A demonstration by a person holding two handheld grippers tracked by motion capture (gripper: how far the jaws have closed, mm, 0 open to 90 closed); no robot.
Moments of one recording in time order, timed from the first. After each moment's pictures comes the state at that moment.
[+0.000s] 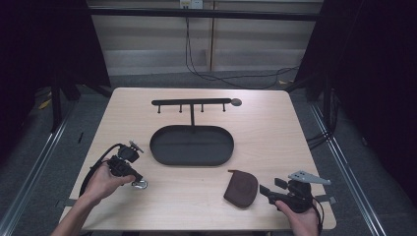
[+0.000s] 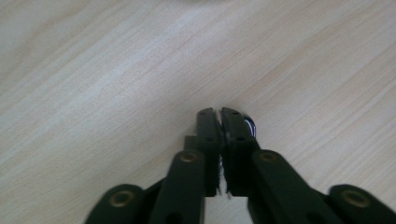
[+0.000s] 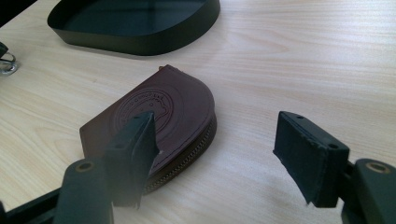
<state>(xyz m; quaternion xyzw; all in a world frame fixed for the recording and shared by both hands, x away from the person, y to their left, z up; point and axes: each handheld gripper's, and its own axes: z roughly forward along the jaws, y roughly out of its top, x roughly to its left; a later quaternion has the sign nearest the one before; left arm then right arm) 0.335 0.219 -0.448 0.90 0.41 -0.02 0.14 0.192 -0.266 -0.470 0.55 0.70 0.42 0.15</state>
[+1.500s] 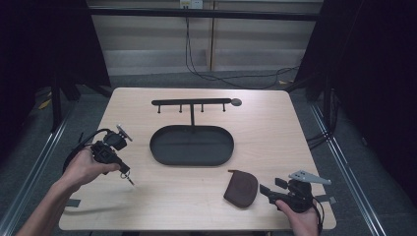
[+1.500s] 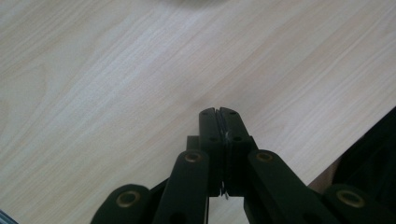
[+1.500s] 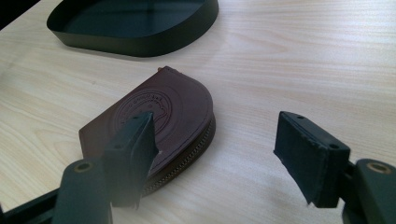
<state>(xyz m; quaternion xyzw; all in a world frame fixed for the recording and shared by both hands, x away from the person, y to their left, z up) 0.342 0.237 -0.385 0.92 0.38 -0.04 0.12 0.192 -0.266 -0.471 0.56 0.70 0.42 0.15</state>
